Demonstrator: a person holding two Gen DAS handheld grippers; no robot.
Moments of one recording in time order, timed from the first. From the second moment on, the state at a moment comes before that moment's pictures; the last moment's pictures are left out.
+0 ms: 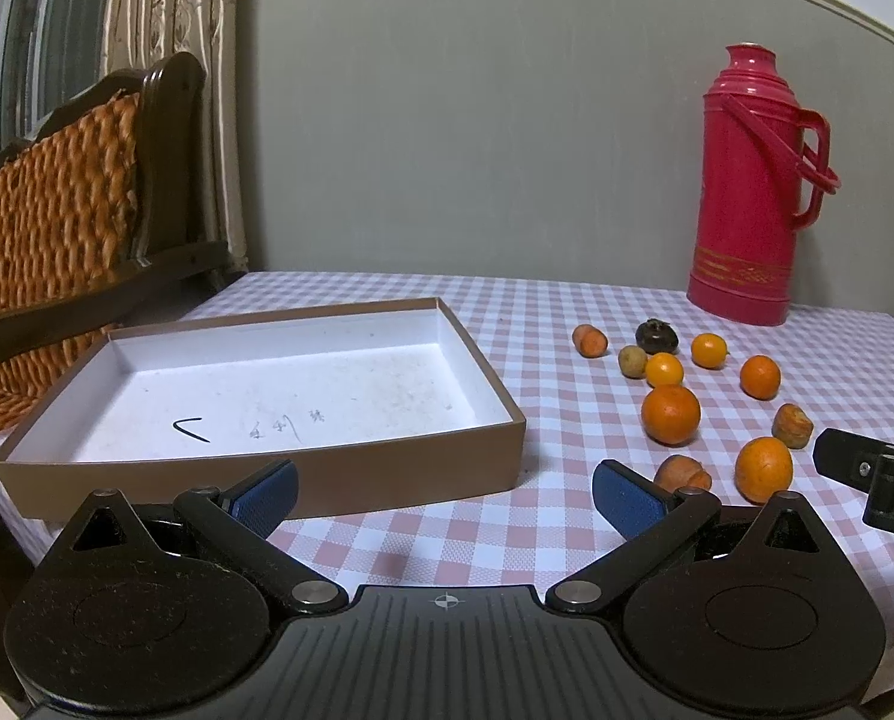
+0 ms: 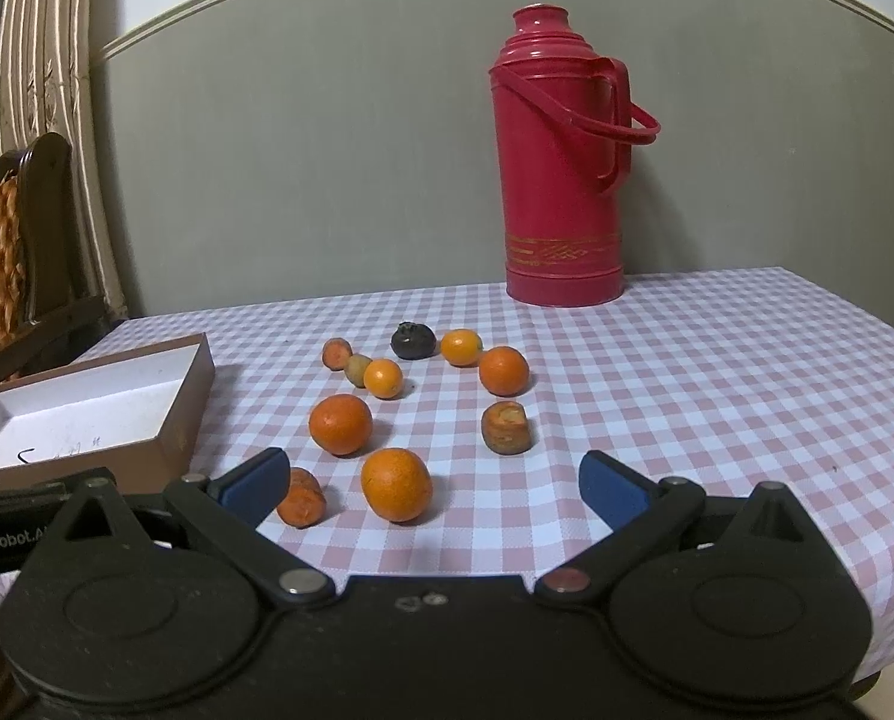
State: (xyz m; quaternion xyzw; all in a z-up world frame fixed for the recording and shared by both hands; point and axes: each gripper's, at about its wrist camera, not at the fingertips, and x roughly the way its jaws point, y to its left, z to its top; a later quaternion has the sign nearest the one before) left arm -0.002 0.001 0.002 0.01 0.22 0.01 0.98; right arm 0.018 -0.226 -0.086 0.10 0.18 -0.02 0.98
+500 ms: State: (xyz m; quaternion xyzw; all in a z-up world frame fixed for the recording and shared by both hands) left arm -0.002 0.002 0.002 0.01 0.22 0.01 0.98; right arm 0.019 -0.225 -0.086 0.10 0.18 -0.02 0.98
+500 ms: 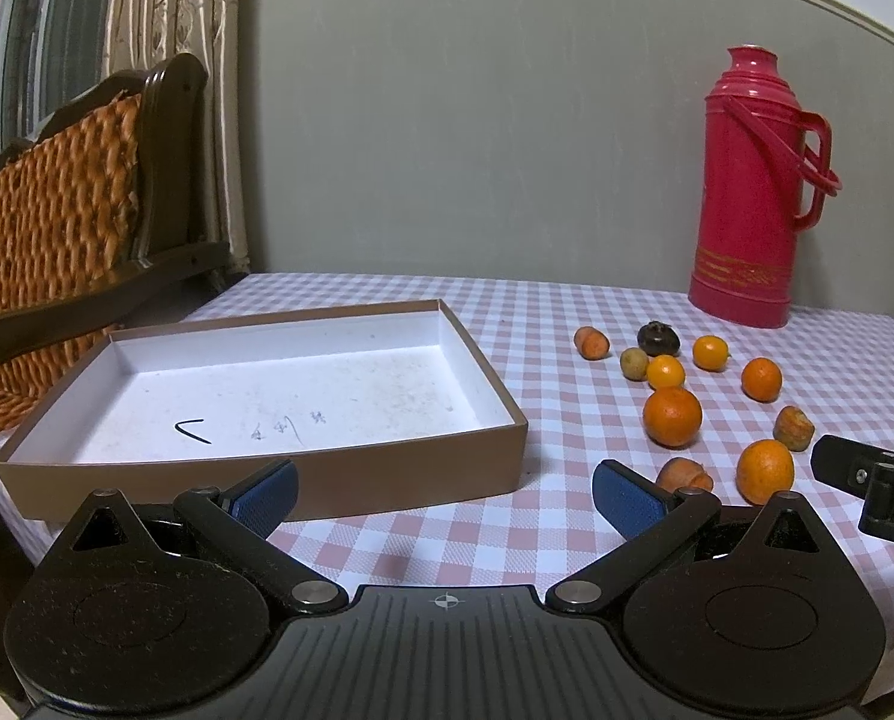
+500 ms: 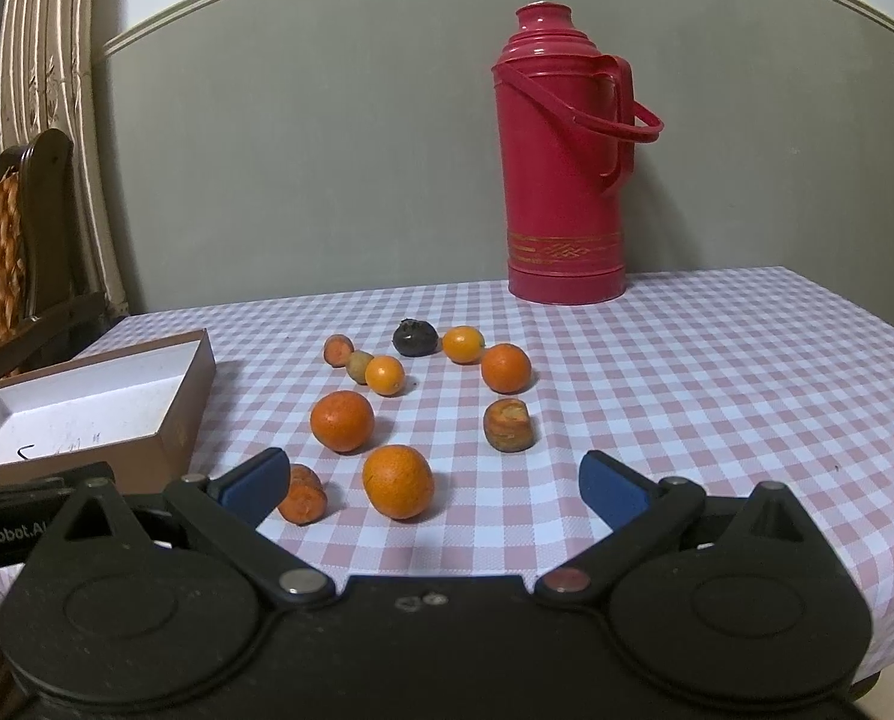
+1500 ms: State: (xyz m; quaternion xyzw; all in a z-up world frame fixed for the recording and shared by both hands) left arm -0.001 0.000 0.001 0.01 0.22 0.01 0.98; right arm 0.022 -0.226 -0.088 0.10 0.19 -0.02 0.98
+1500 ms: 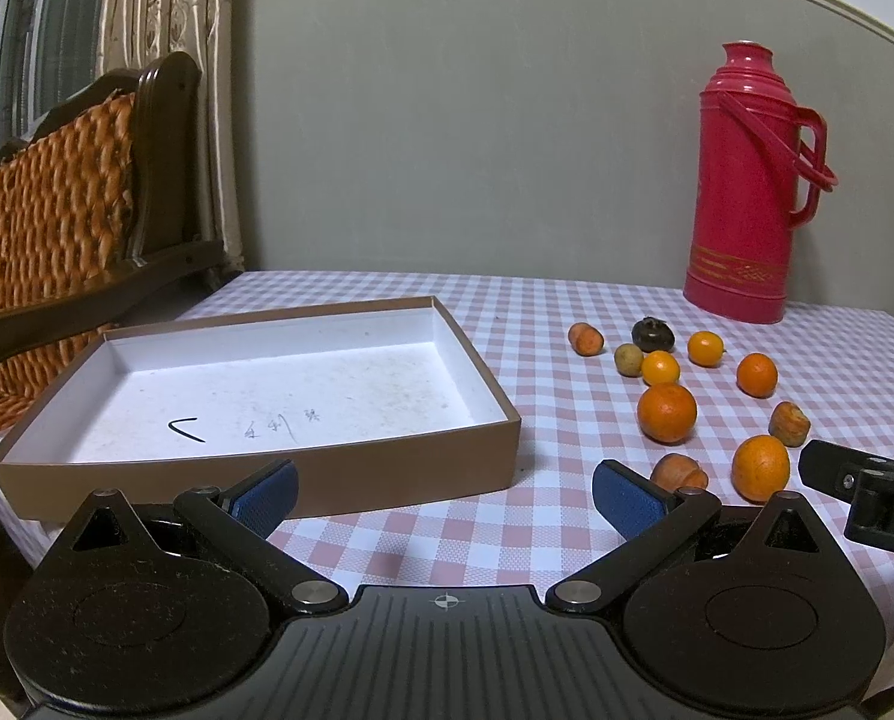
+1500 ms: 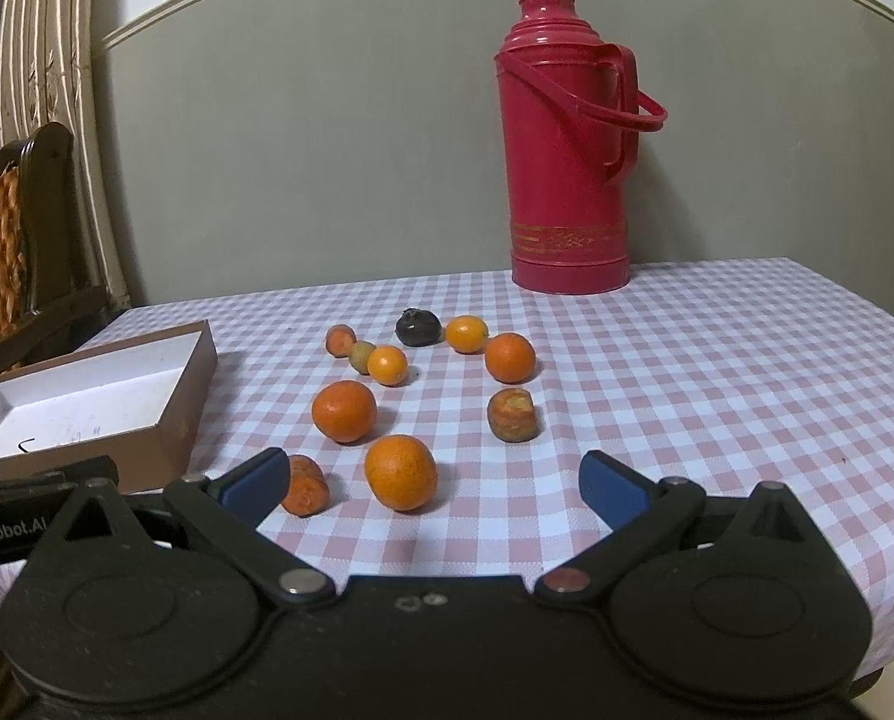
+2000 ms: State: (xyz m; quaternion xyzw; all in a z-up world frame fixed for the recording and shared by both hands) left arm -0.001 -0.005 0.000 0.02 0.22 0.00 0.97; right arm 0.023 -0.224 -0.089 0.09 0.18 -0.02 0.98
